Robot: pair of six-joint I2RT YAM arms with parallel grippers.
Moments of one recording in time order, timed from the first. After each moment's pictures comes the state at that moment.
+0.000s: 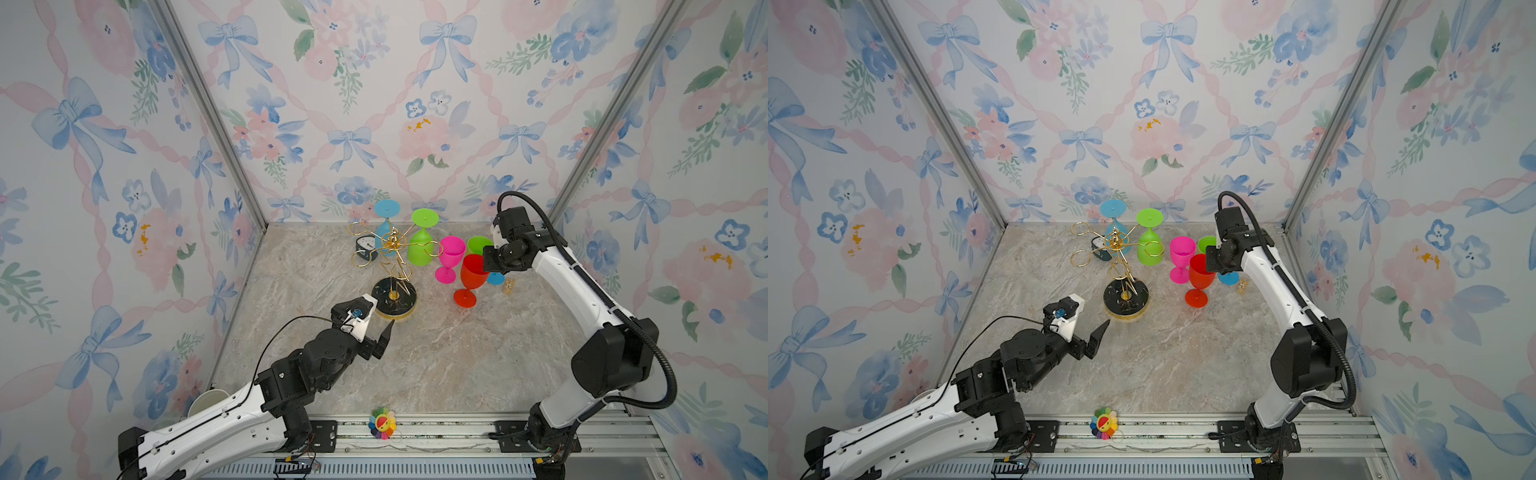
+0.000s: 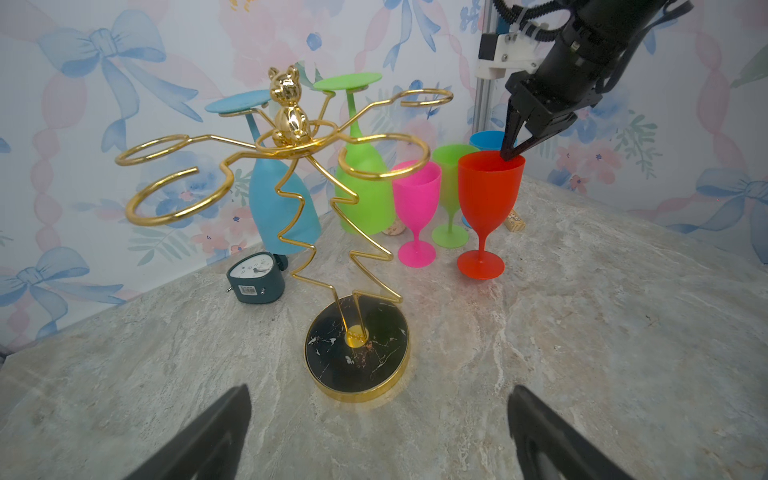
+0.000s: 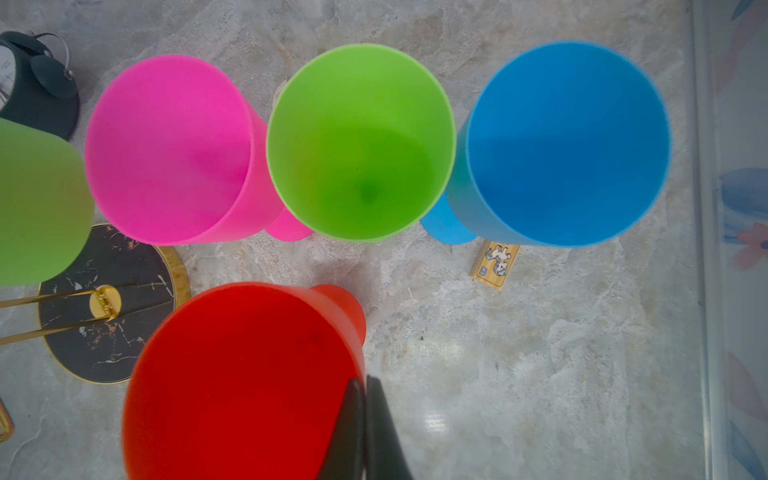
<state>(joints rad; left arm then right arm) -1.03 0.66 0.62 -0.21 -0.51 -0.03 0.25 1.67 1.60 -0.98 0.08 0.21</state>
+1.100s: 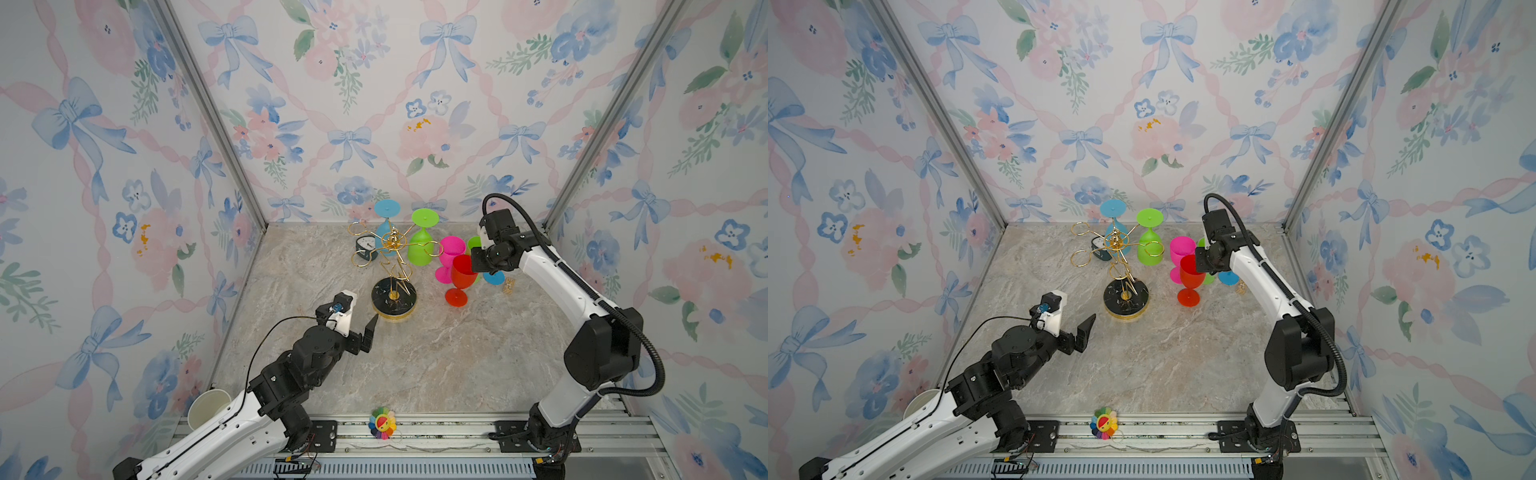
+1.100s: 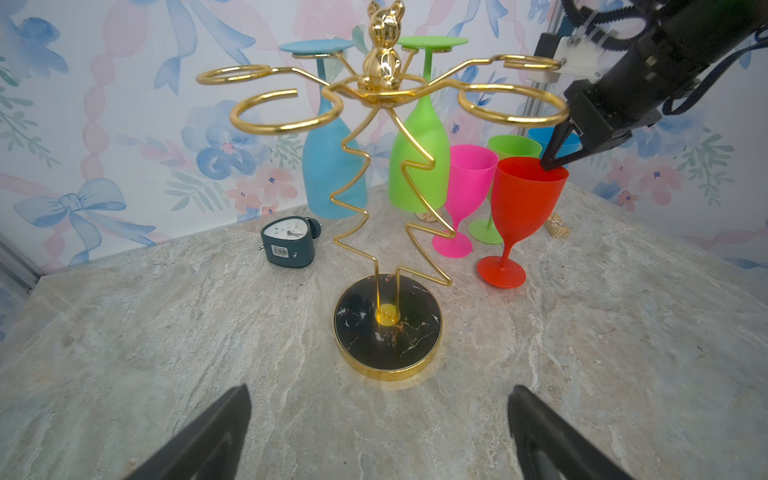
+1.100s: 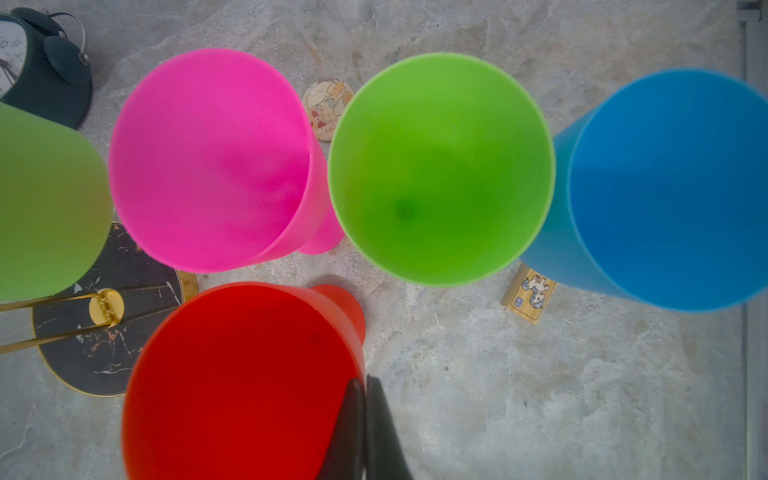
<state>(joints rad) -0.86 0.58 0.55 -0.24 -0.43 -0.10 0.30 1.72 1.59 -0.90 0.08 0.20</state>
